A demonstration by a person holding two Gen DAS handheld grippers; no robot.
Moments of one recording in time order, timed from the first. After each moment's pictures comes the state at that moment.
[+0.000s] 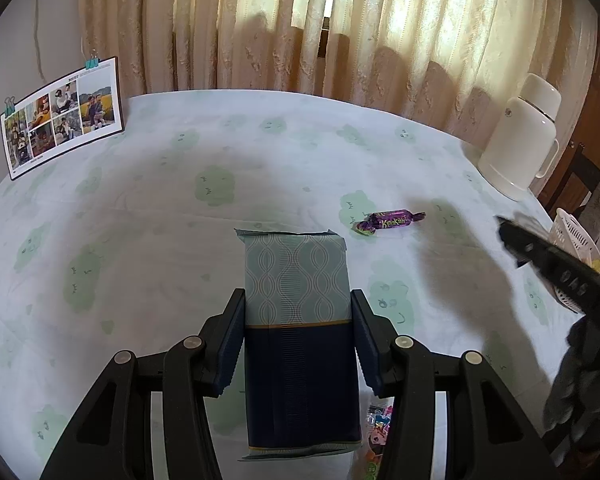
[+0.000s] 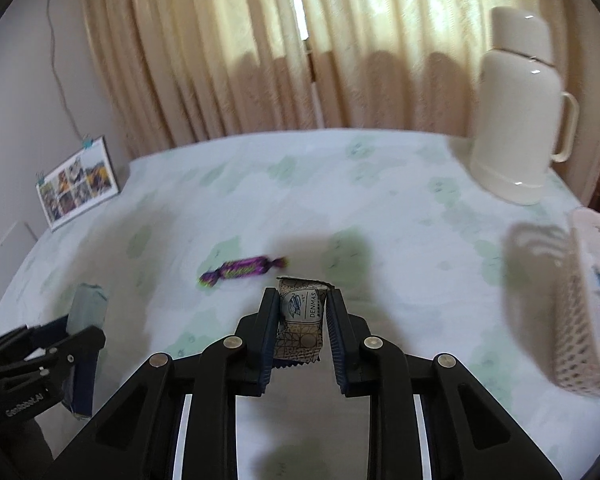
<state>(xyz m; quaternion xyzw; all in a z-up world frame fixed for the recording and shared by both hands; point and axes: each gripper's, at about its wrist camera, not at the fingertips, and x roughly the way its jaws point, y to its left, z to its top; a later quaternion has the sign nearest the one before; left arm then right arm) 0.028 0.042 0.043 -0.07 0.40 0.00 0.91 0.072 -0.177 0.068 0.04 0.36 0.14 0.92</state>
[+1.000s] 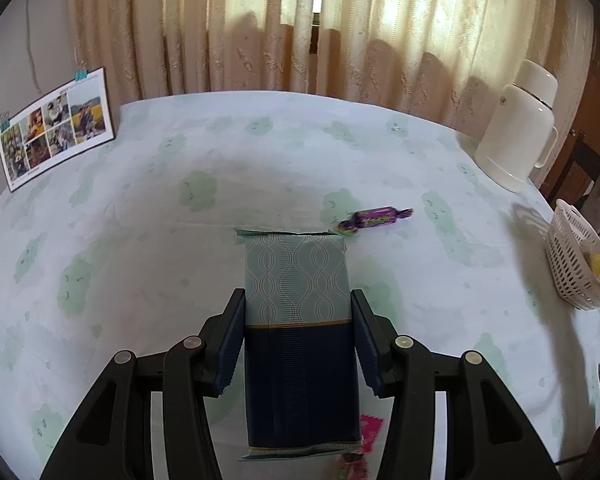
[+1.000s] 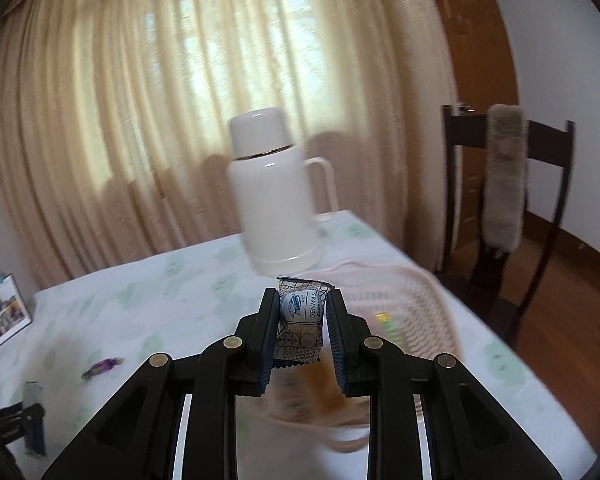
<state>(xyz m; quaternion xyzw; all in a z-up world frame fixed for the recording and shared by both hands) 0.034 0.018 0.049 -0.05 0.41 0.00 0.91 0.011 -0.364 0.125 0.12 0.23 -0.11 0.96</state>
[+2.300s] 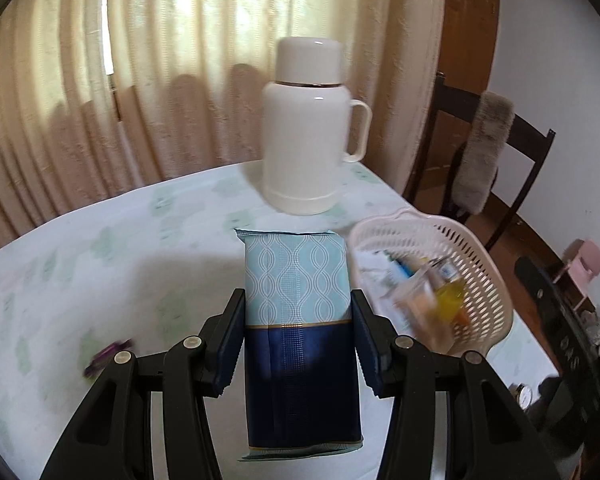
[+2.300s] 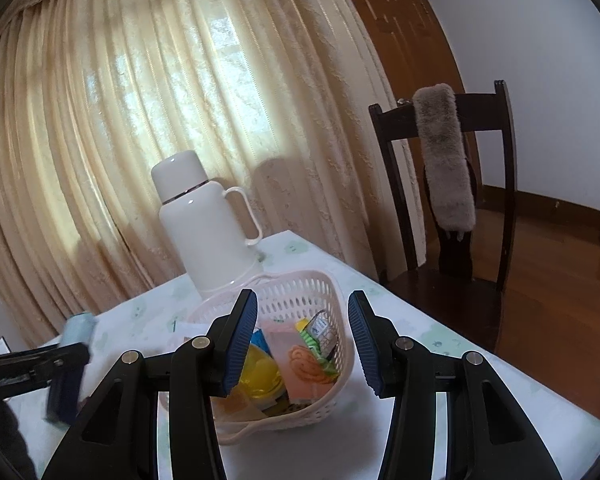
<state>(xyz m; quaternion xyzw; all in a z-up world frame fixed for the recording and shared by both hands) 0.095 -0.228 0.115 0.06 0.37 -0.22 0.90 -0.032 -0.423 0.102 0.20 0.18 -0.16 0.95</state>
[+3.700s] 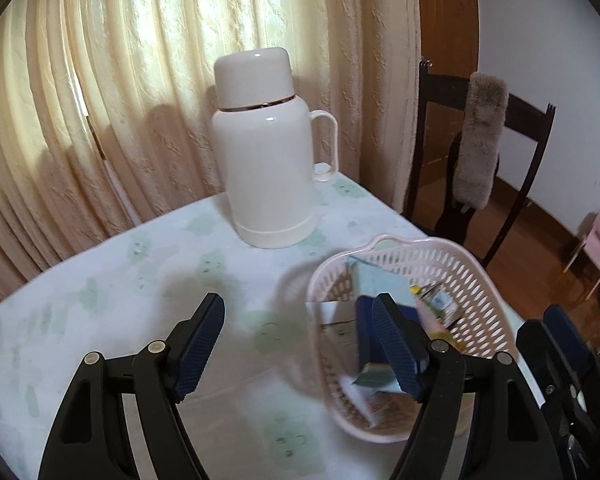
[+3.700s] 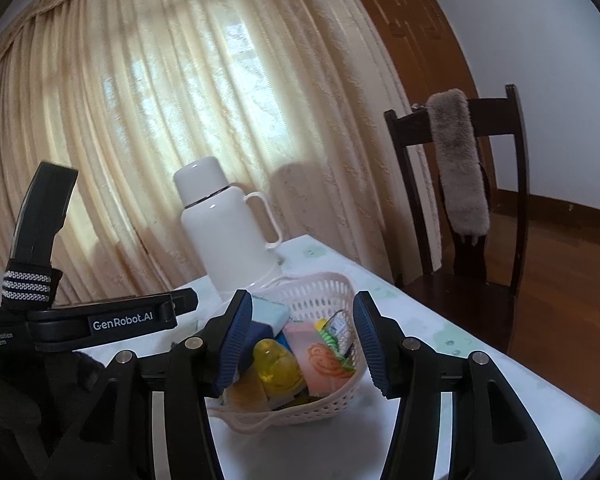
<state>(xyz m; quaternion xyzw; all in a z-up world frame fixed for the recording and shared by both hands) 0.105 -0.287 0.119 0.13 0.34 -0.21 0.91 -0.042 -0.411 0.107 0.19 0.16 -0.12 0.96</state>
